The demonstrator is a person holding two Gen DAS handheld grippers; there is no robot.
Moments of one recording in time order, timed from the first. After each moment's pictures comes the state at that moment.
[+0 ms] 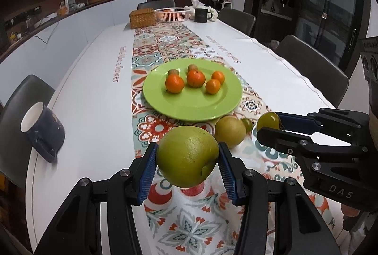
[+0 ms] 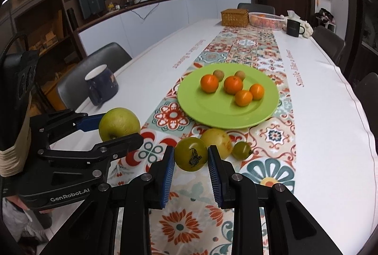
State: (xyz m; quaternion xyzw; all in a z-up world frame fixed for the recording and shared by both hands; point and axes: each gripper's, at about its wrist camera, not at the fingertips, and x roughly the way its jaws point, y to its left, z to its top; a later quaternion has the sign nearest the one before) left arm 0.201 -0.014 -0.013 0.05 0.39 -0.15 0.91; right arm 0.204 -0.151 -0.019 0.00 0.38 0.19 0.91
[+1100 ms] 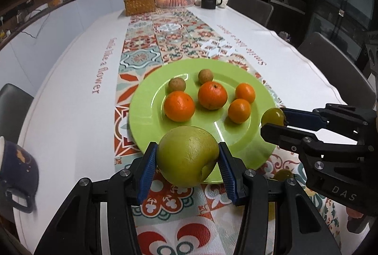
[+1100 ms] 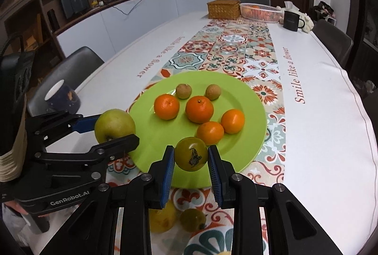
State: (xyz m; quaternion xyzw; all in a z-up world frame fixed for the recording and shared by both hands) left arm 0.329 -0.039 -0.056 0.06 0.43 -0.14 0.89; right arm 0.332 -0.172 -0.052 -0.01 0.42 0.18 0.89
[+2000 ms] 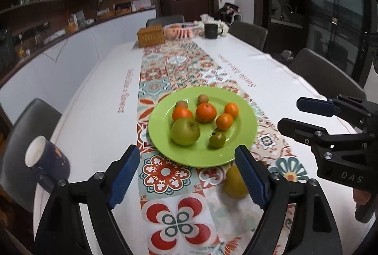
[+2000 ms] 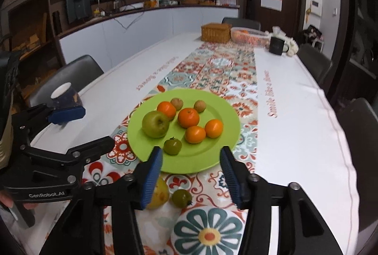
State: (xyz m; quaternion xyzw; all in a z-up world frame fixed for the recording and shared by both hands) left arm 0.241 -0.037 0.004 0.08 0.34 -0.11 0.93; right arm 0.258 -0.194 -0.003 -0.05 0.33 0.15 0.93
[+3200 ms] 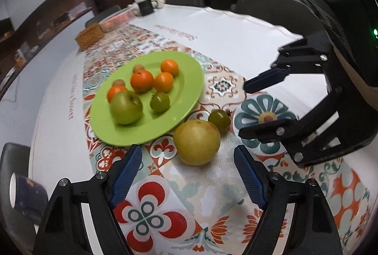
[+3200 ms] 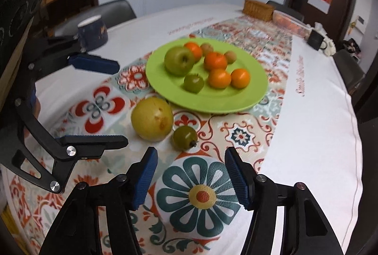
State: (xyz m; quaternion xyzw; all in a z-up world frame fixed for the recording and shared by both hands) left arm 0.236 -0.094 -0.061 0.23 0.39 -0.25 0.86; right arm 0.258 -0.198 -0.075 -0.16 0.42 0.26 0.85
